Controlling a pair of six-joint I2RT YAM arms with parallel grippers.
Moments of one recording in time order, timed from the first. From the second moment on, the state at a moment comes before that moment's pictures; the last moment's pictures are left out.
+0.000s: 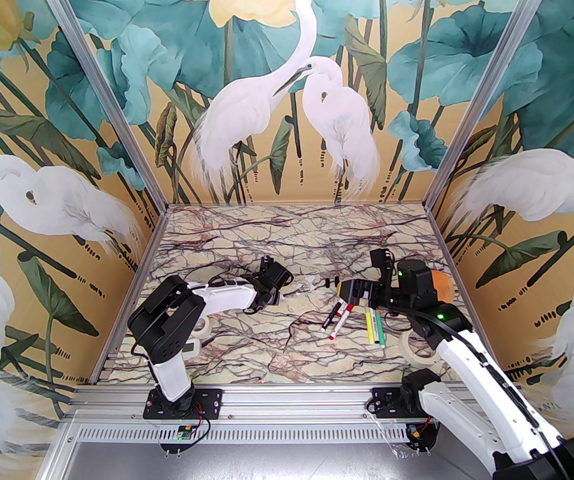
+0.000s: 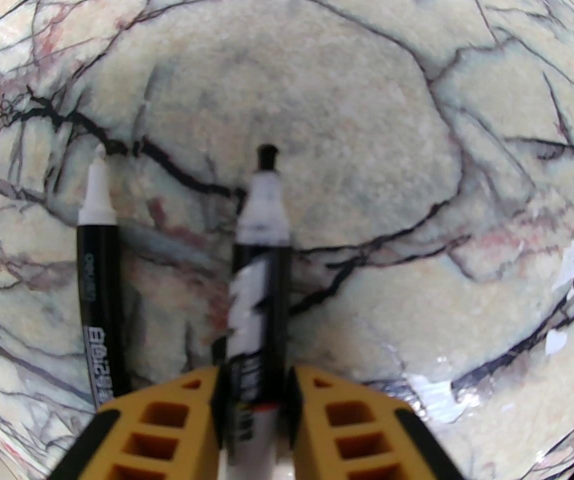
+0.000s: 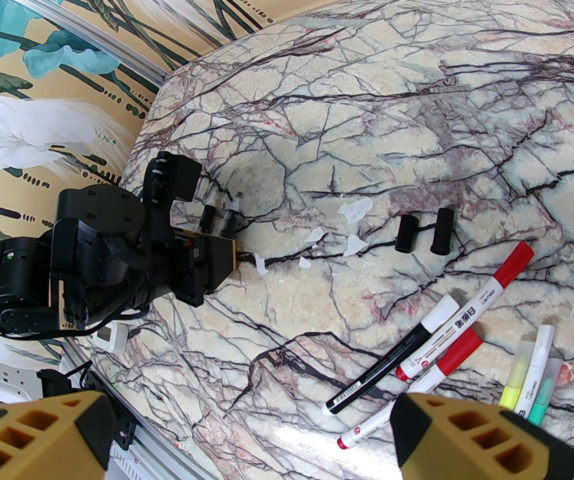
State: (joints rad) left arm -0.73 1.80 0.98 -0.36 -0.44 -0.57; right arm 0.30 0.83 0.71 -0.52 -0.51 0.49
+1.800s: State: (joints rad) left arm -0.93 2.02 1.40 -0.43 0.33 -0.40; right arm 0.30 0.71 0.66 -0.68 -0.37 0.52
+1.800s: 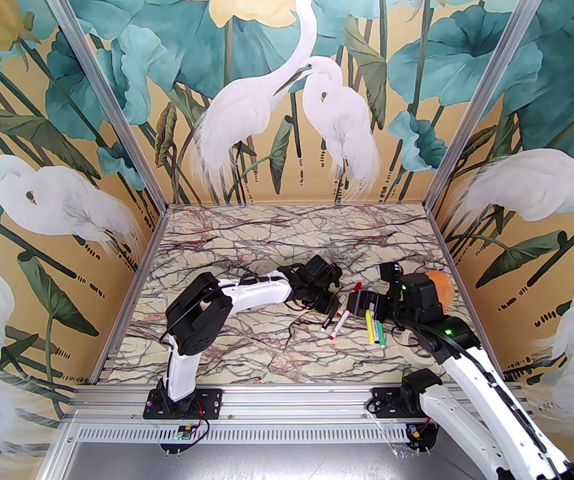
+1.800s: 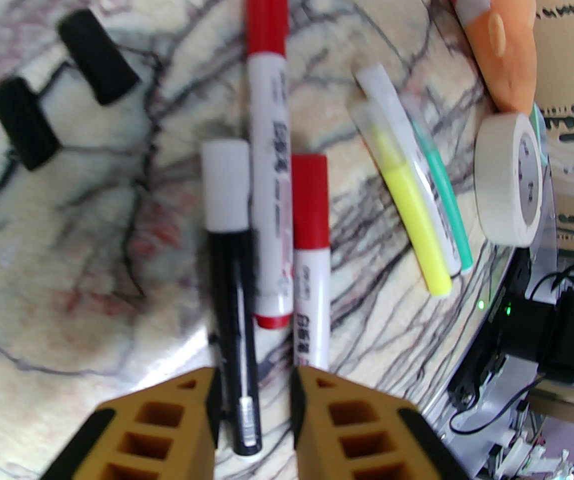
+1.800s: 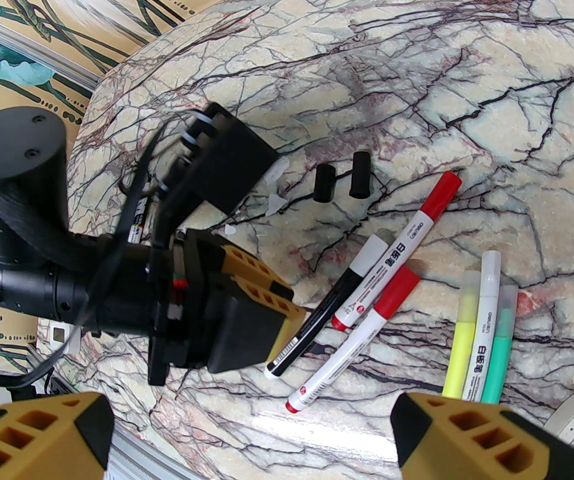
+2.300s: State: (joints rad) left arm -0.94 2.10 1.51 -0.57 0.32 -0.36; right arm 0.30 0.71 0.66 -0.69 -0.37 0.52
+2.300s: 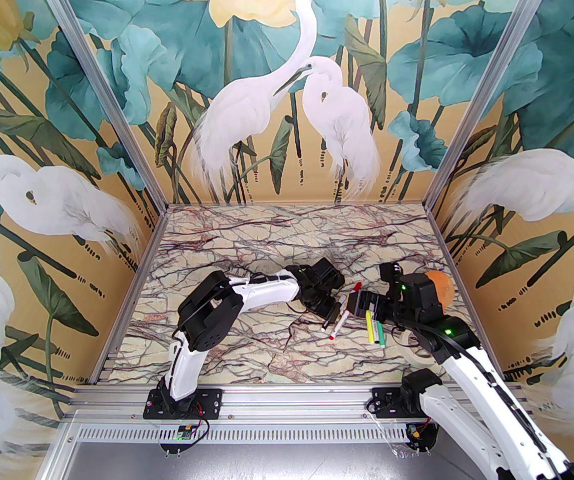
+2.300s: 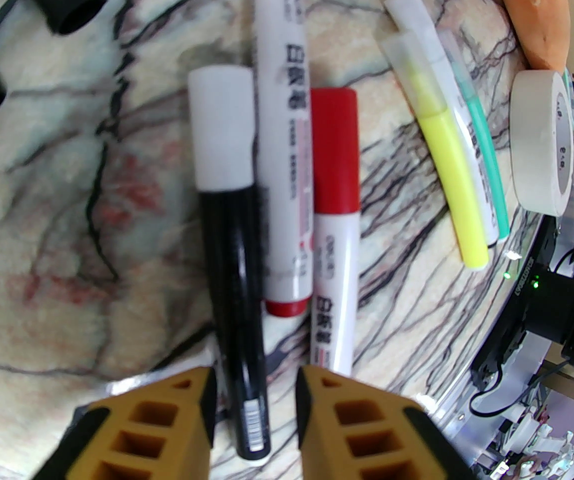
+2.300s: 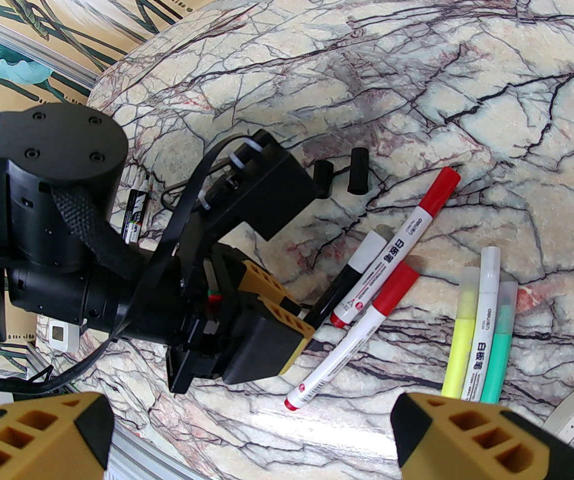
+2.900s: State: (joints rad) left arm -0.95 2.16 1.60 -0.71 0.20 -0.36; right arm 0.30 0.71 0.66 -0.69 -0.37 0.52
